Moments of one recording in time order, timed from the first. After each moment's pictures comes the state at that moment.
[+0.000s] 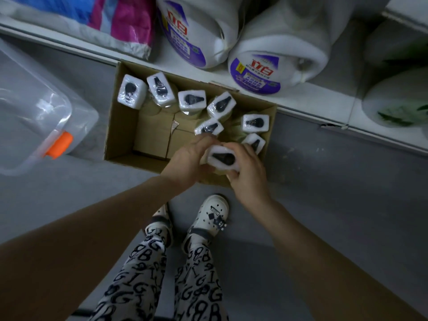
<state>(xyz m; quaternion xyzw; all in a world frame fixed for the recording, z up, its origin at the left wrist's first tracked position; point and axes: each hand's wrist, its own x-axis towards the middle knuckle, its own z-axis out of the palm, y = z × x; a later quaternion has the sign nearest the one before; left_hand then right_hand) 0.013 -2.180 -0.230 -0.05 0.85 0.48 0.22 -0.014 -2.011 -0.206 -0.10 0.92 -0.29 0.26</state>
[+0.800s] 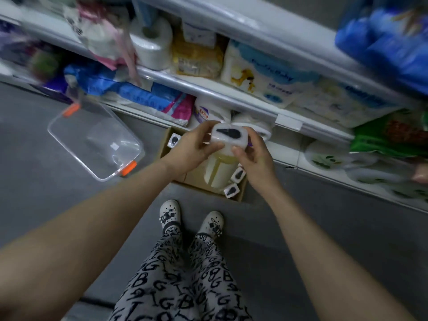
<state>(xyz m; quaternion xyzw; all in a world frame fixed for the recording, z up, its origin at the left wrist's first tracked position) 0.007 -2.247 0.128 -0.07 0.81 0.58 0.11 -0.029 -2.061 0.138 -0.05 0.82 -0.53 0.23</state>
